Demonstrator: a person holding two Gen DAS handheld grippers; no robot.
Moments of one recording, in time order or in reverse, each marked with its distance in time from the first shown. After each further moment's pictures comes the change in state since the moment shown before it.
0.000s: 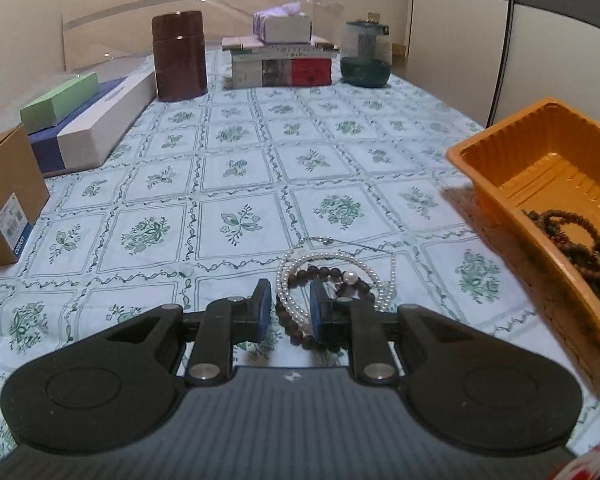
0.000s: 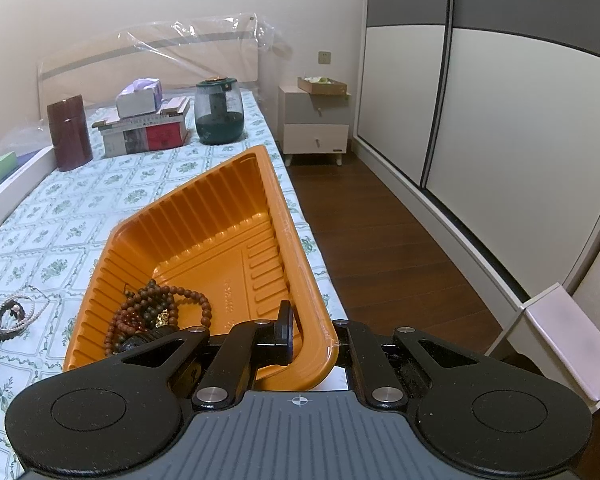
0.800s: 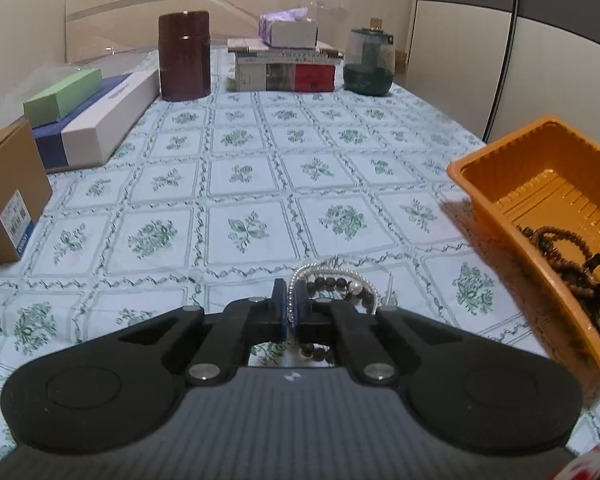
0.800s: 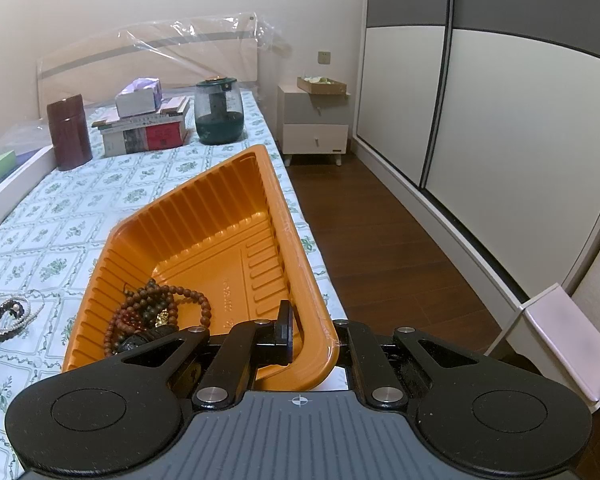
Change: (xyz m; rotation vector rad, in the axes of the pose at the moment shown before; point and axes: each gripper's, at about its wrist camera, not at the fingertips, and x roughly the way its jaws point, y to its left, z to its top) left arm -0.014 0.014 0.008 -0.041 -0.017 -0.030; right arm 0.002 -0.001 -0.001 0.000 0.001 -0.002
